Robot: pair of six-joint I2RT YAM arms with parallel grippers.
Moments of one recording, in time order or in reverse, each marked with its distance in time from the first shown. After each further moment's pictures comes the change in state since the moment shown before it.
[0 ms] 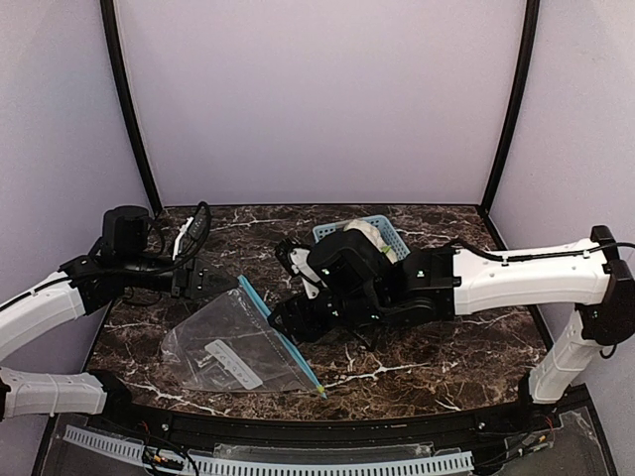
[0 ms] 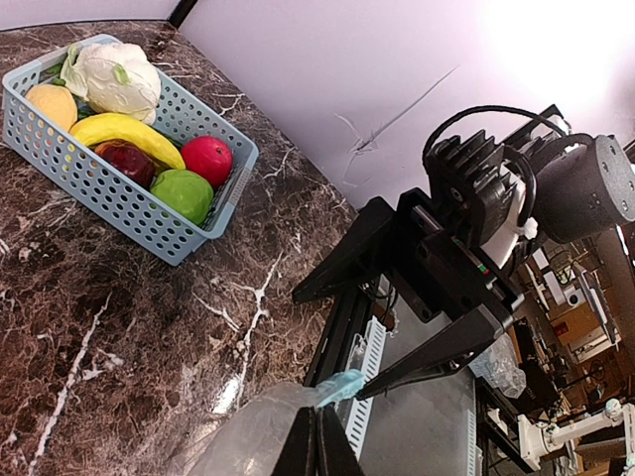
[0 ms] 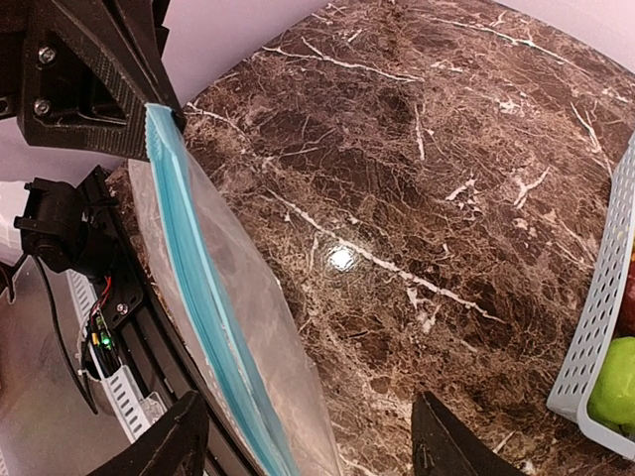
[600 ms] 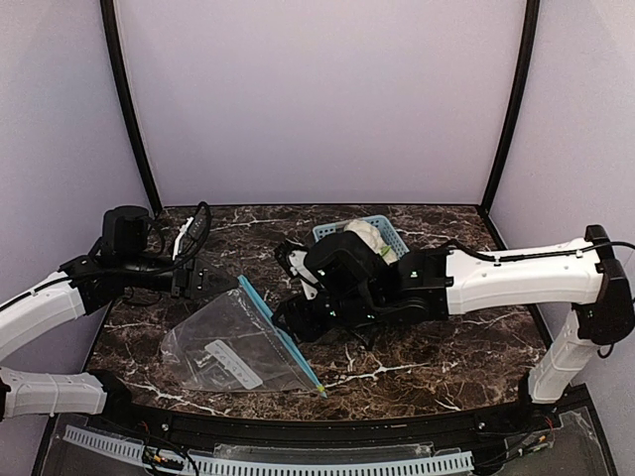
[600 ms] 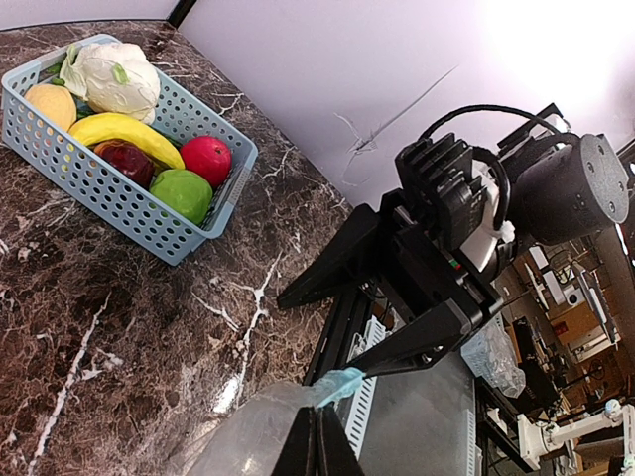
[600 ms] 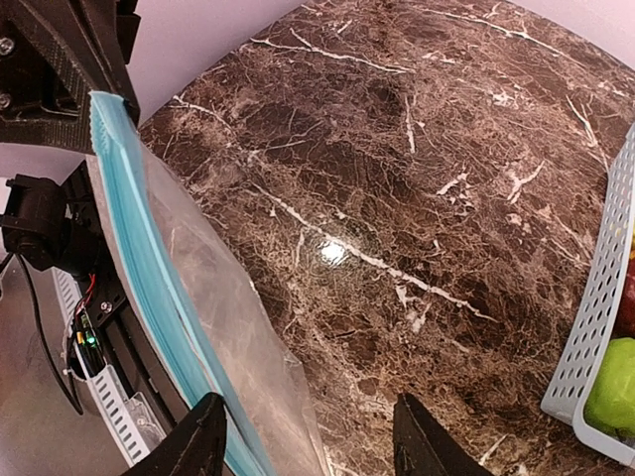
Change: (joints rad) left arm 0.000 0.000 0.000 0.000 0.003 0.000; right arm -0.018 0.023 0.000 -0.002 -0.001 -0.013
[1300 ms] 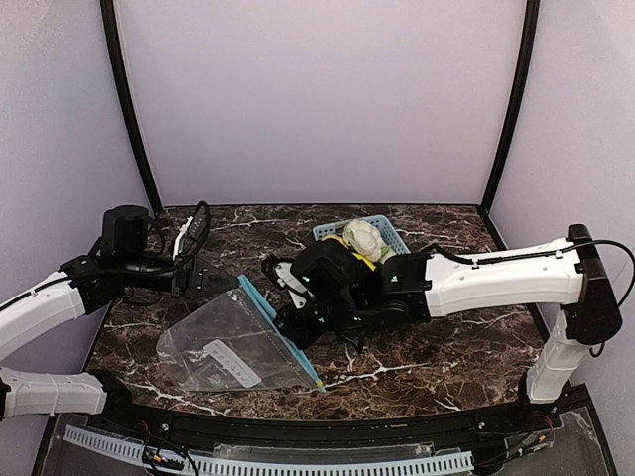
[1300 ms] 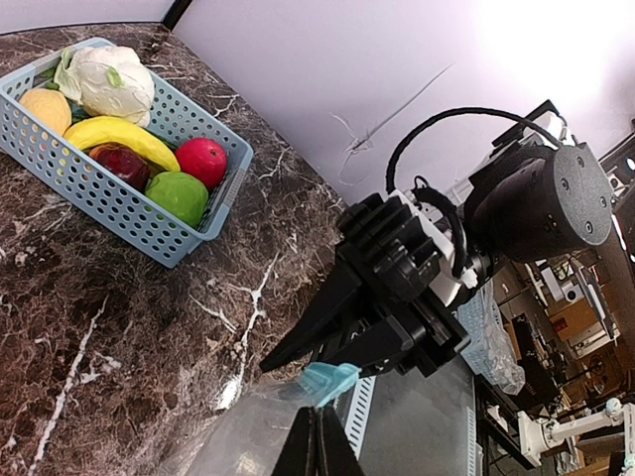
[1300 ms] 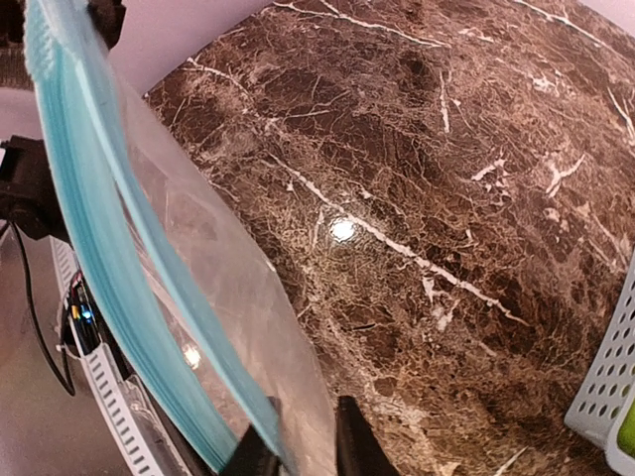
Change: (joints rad) left arm 0.000 0.001 0.000 0.008 0.011 0.005; right arm -0.008 0.082 0.034 0.000 -0.076 -0.039
